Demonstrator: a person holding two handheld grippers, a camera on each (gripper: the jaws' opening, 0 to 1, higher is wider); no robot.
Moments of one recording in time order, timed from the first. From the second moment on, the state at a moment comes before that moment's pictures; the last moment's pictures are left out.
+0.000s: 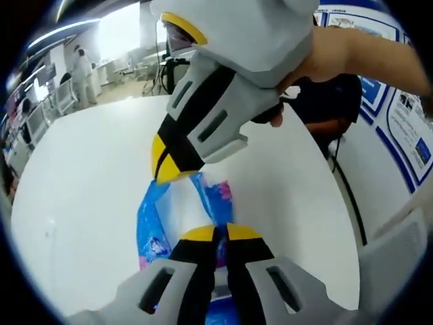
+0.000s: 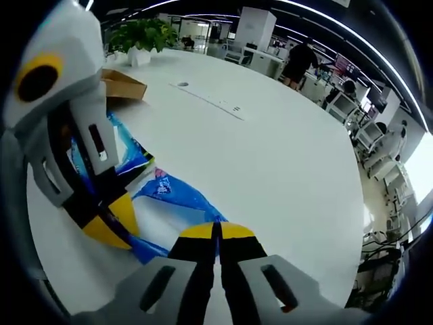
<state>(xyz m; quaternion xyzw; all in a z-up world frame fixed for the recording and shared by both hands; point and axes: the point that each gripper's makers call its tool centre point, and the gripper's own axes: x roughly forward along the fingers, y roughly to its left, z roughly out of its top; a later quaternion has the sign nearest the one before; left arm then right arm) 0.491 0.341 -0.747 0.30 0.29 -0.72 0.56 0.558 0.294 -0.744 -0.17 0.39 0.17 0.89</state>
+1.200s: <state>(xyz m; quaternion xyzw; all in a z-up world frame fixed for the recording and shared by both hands) 0.498 0.415 -0.674 0.28 0.27 -0.69 0.62 0.526 0.334 -0.690 -0.18 0.37 0.16 0.90</state>
